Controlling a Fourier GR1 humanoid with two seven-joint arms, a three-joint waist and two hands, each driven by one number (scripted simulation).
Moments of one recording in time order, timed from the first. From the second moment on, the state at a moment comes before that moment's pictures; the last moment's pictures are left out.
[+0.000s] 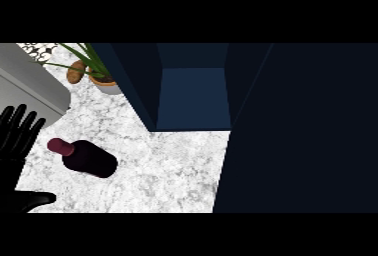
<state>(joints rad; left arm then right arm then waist) 0.08 0.21 0.32 -1.77 0.42 -0.30 0.09 -0.07 -0.18 0.59 -2.51 0.10 -0.40 0.65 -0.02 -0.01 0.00</state>
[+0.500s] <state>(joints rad) 0.09 0.20 0.32 -1.56 0.32 -0.36 -0.09 -0.11 -0.22 0.60 -2.51 0.11 -0.45 0.67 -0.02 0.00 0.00</state>
